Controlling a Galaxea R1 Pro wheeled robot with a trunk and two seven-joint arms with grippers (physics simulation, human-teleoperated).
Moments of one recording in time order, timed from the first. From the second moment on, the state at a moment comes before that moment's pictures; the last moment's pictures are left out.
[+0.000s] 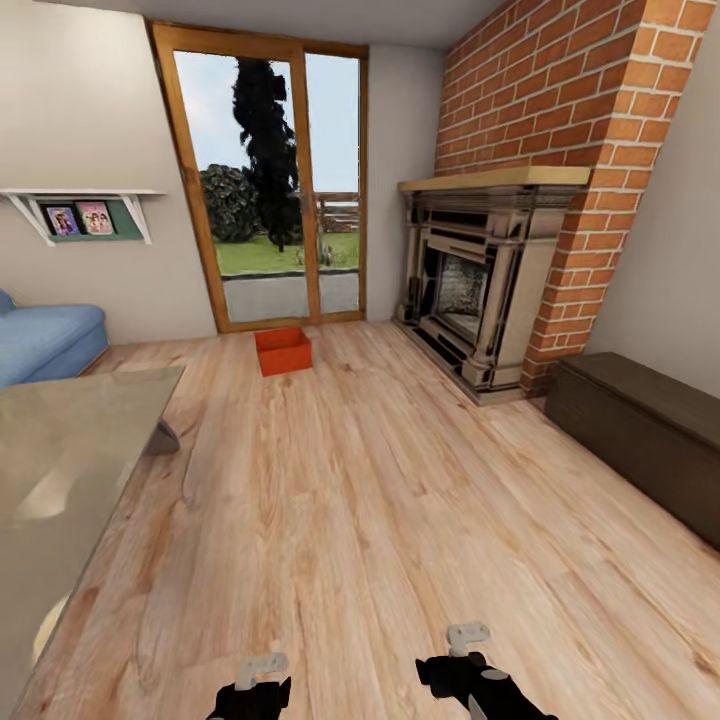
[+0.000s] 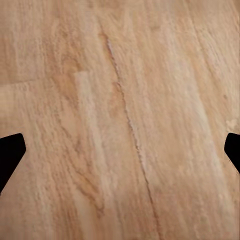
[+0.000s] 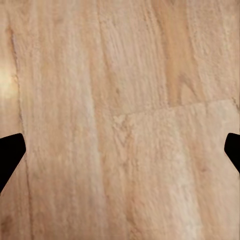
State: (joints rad) left arm -0.42 -0.09 0.15 -0.20 -0.09 -0.13 -0.01; right arm -0.44 0.08 0.03 -0.36 0.05 0.11 0.07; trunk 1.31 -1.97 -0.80
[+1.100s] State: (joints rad) left arm -0.42 -0.09 0.15 -0.20 -0.09 -0.13 -0.01; right arm -0.44 0.08 0.03 -0.36 0.05 0.11 0.07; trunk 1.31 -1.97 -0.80
